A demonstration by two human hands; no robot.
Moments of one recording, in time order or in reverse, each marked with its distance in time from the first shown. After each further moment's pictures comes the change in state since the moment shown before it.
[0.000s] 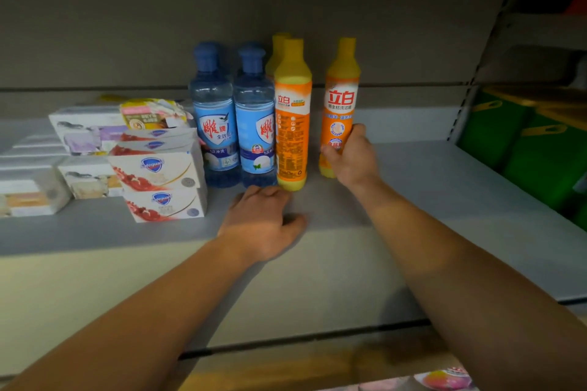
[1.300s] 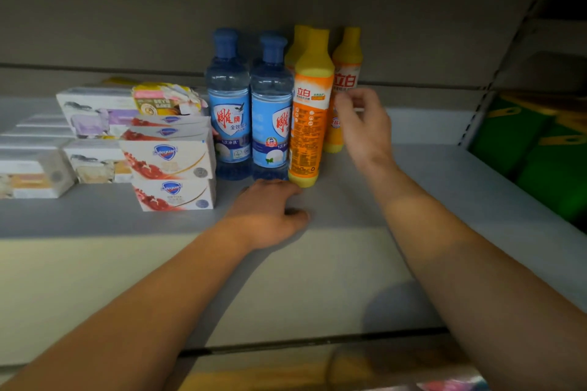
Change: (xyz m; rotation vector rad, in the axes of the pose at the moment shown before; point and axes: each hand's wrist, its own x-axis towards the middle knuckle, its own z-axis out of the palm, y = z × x) left_hand 0.000 -0.009 -0.017 -0.184 -0.091 -0.006; right_hand 0.008 -0.046 -0.005 0.334 0.166 -0.124
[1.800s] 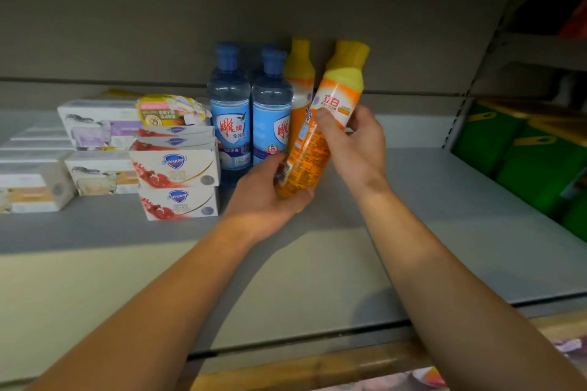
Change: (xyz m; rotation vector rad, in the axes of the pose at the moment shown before) left_hand -0.010 -0.001 -0.016 -0.580 0.301 0.049; right_hand -0.050 -0.040 -0.001 0.275 0.016 0.050
